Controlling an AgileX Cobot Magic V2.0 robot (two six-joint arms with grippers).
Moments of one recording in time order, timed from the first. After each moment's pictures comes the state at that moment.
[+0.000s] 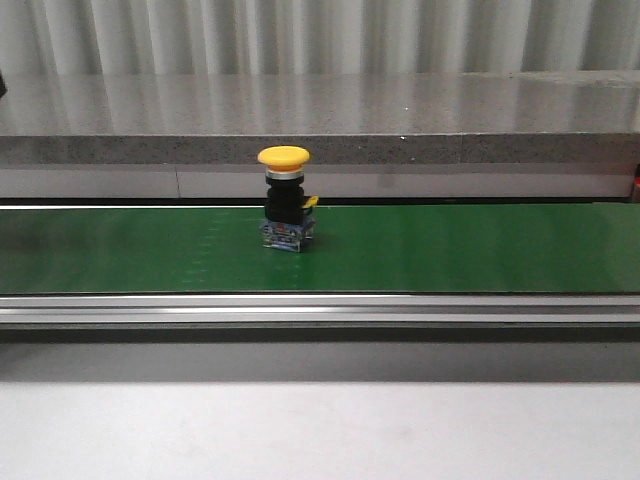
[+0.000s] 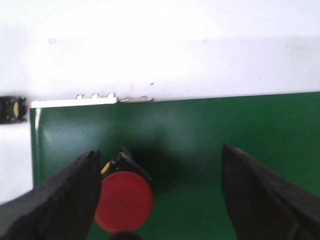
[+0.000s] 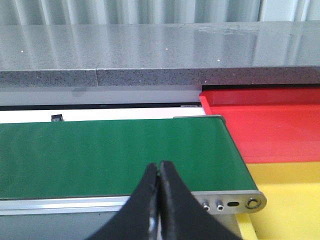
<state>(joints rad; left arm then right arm) -0.01 1.68 -1.54 -0.18 1.09 0.11 -0.07 -0.01 0.03 -0.05 0.12 0.14</state>
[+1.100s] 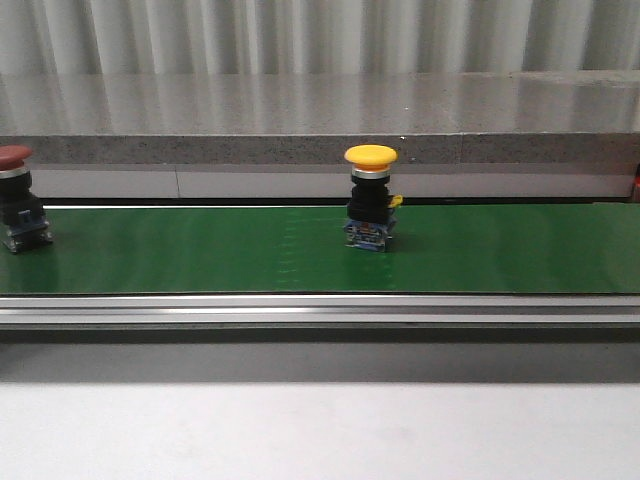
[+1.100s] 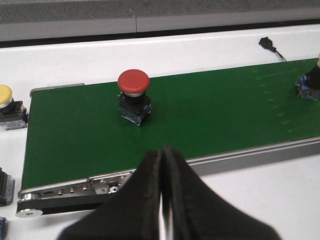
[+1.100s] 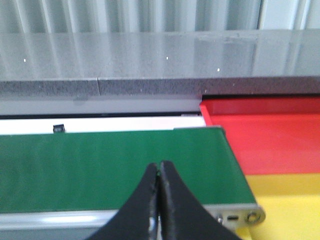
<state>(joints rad) -0.14 0.58 -0.69 -0.19 0.74 0.12 -0.07 -0.01 -0.01 -0.05 0.13 0.14</state>
